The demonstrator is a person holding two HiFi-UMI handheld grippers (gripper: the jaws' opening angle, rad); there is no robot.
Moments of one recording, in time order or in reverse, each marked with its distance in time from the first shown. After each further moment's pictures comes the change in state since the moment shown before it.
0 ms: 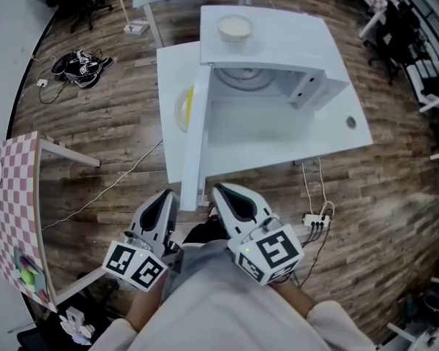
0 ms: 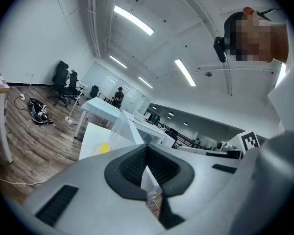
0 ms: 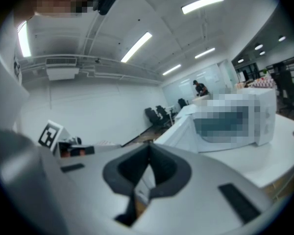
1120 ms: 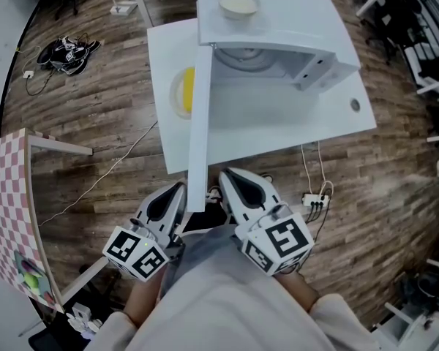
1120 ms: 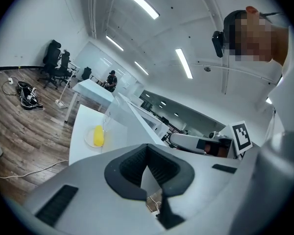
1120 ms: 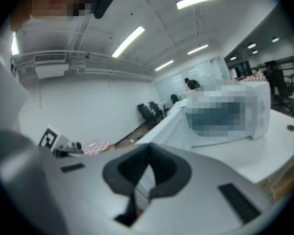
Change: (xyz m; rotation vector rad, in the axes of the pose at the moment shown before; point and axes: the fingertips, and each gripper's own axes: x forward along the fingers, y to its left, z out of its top) left arm 0.025 0.020 -0.036 -0.057 0.176 -0.123; right arm 0.025 -0.025 -0.012 0.047 0.050 -0.088
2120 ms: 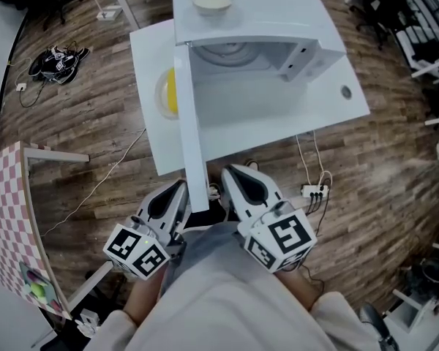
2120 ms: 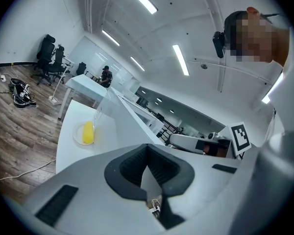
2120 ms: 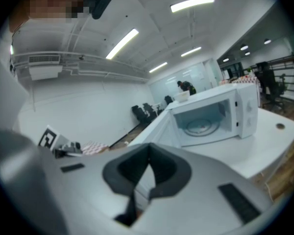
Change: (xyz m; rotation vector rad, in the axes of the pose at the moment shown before) left arm 0.025 -0.023 -0.009 0.004 0.045 -0.056; right arm -0.024 -0.031 0.000 0.033 -0.015 -0.068
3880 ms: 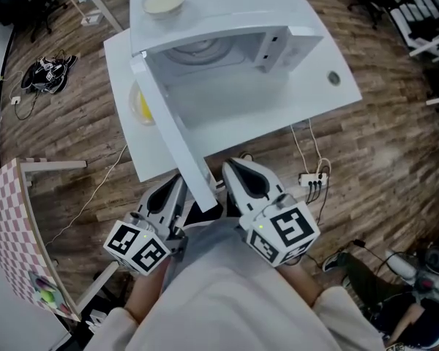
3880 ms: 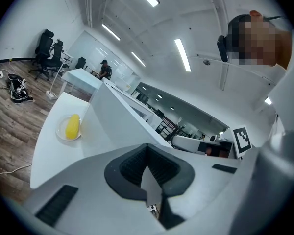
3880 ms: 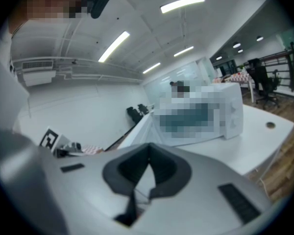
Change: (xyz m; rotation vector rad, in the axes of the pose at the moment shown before) left arm 0.069 -0.031 -0.010 -0.024 0.049 0.002; right arm -0.028 -0.074 0.013 0.060 -0.003 -0.036
